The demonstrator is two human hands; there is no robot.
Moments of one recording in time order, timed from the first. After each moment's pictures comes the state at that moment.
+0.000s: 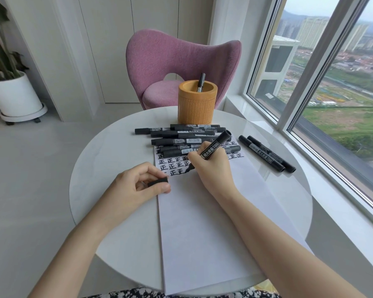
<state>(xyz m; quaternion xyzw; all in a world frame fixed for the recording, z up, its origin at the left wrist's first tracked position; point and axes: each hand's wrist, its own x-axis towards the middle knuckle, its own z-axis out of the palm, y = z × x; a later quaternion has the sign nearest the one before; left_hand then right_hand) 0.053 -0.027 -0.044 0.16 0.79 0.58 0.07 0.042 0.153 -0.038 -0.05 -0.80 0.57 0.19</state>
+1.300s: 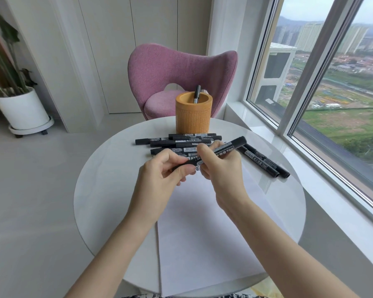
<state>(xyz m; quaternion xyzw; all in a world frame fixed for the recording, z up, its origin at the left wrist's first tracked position) 0.060 0.031 -0.014 0.17 0.72 0.67 -0.04 0.067 0.157 -0.002 -0.04 -0.63 0.75 0.19</state>
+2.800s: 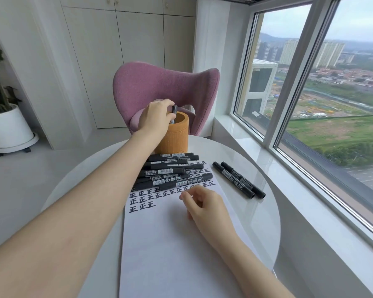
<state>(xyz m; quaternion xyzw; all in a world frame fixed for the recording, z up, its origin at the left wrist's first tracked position) -0.113 0.110 0.058 0.18 0.92 0.28 -0.22 0.074 0.205 -0.045 -0.05 -0.87 0.47 0.11</state>
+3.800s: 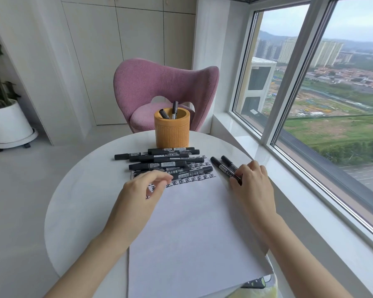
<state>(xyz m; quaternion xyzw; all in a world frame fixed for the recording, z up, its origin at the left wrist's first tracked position) 0.053 0.040 -0.024 0.22 0.86 0.44 -0.14 0.071 0.280 -0.034 -0.19 -0.95 0.12 0.21</state>
